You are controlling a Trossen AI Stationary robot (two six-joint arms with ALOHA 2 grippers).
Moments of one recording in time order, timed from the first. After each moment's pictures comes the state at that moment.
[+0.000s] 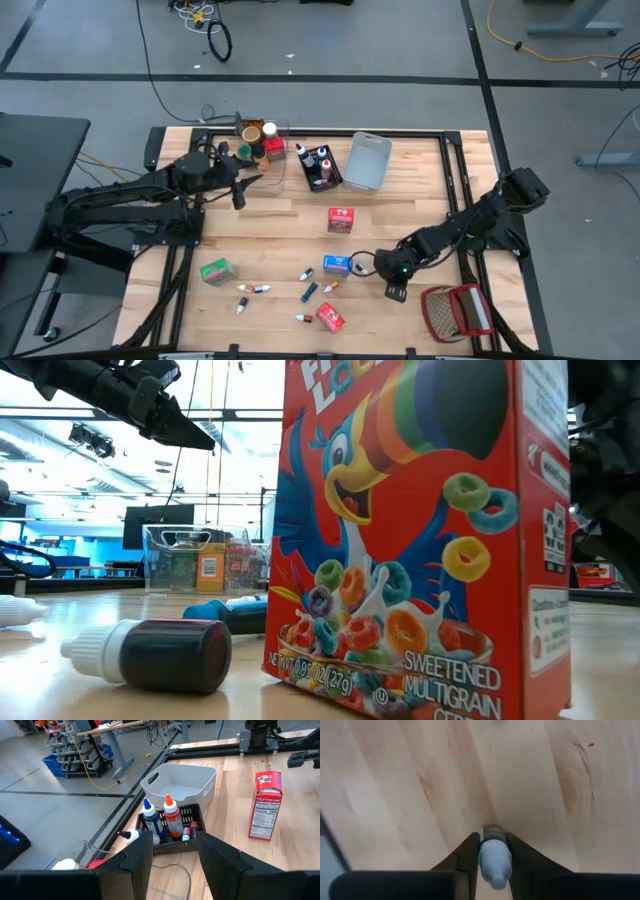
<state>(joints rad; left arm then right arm) 0.28 0.64 0.52 -0.17 -0.17 0.20 0.44 1.59 0.76 -0.44 -0.24 0.83</state>
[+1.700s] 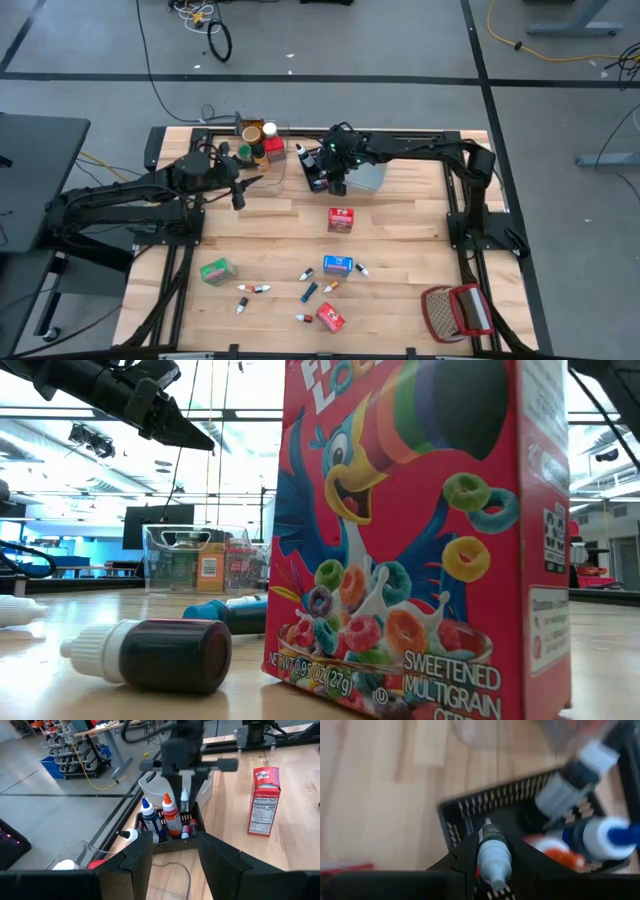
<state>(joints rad) 0.28 0.64 0.52 -0.18 -0.16 0.22 -0.38 1.94 1.44 -0.47 -0.17 -0.36</state>
